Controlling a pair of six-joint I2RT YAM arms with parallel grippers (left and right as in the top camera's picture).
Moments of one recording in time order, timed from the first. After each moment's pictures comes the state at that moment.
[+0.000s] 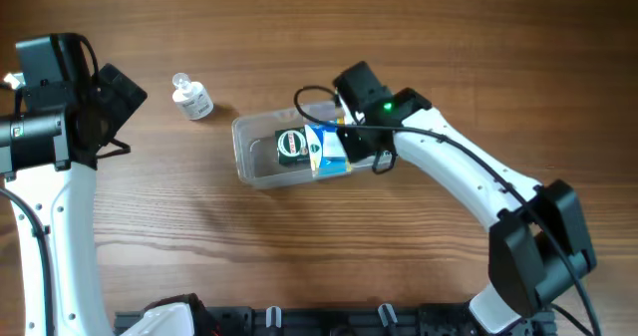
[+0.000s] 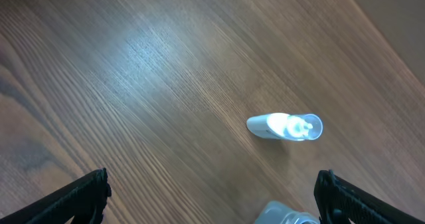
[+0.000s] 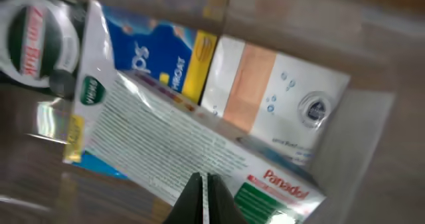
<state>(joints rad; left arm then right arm) 0.19 1.33 1.46 -1.13 -0.21 -0.65 0.57 1.77 1.33 -0.83 0.05 0.12</state>
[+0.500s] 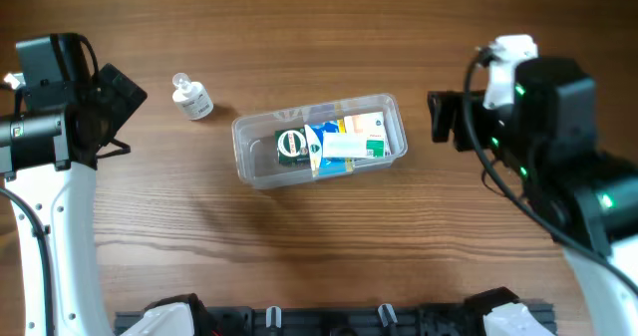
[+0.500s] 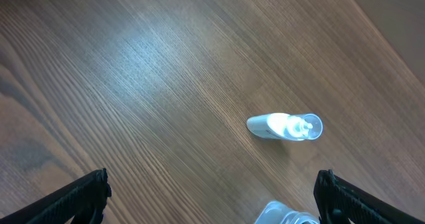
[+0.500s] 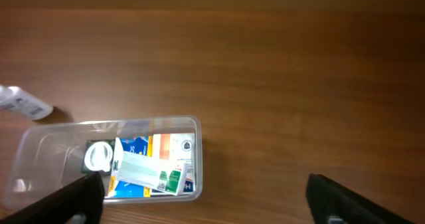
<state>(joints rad) 0.19 1.33 1.46 -1.13 -0.21 -0.65 0.29 1.11 1.41 -1.00 0.07 0.16</state>
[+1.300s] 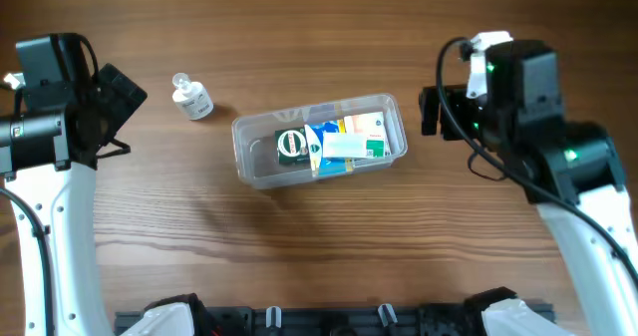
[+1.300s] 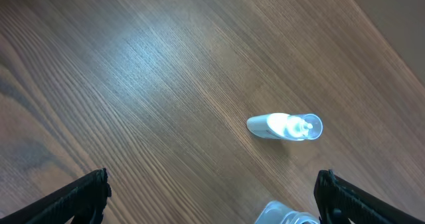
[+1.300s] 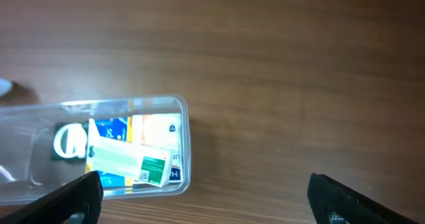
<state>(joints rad) 0.19 1.33 1.46 -1.13 -0.21 -0.65 0.29 1.26 1.41 -1.02 0.10 0.16</state>
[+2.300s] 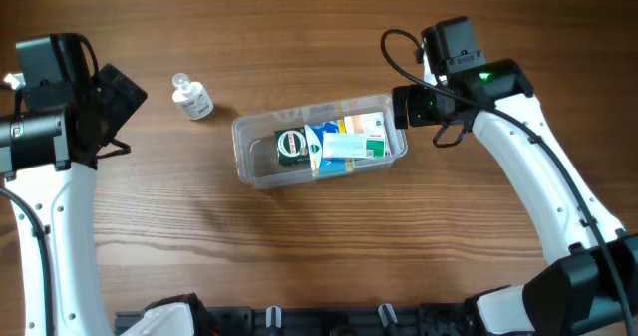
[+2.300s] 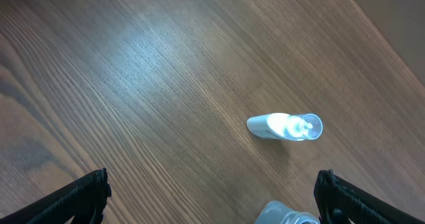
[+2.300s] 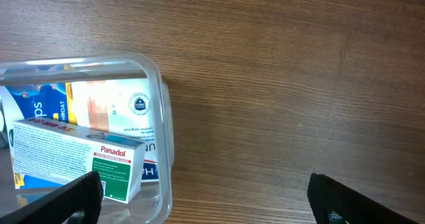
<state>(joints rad) 0.19 1.33 1.46 -1.13 -0.21 -0.65 0.29 1.61 1.41 -1.01 0.10 0.16</state>
